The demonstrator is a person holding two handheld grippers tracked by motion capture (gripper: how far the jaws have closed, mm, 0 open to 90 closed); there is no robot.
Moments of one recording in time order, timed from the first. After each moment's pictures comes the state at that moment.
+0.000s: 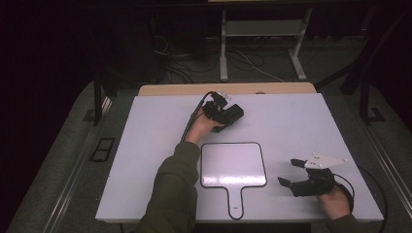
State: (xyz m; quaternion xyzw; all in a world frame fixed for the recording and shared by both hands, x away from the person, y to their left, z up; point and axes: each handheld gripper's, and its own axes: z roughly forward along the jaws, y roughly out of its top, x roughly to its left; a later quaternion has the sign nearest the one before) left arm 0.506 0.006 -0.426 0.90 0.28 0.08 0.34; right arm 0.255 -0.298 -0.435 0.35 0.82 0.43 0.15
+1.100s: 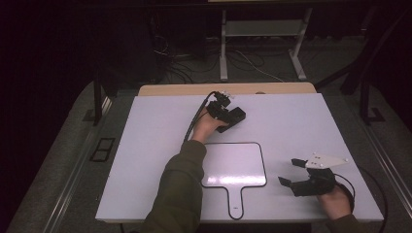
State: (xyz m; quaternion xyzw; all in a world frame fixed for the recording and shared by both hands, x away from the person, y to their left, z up) left arm 0.517 -0.003 -0.432 0.89 0.30 0.06 0.35; right arm 0.255 -0.300 -0.435 0.35 0.82 0.43 0.15
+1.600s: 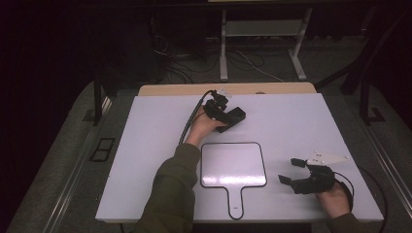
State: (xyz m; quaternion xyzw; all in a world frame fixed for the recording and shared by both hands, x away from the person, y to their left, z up) left arm 0.495 0.007 -0.409 0.87 0.27 0.09 0.40; right arm 0.263 -0.307 -0.442 0.37 0.80 0.45 0.12
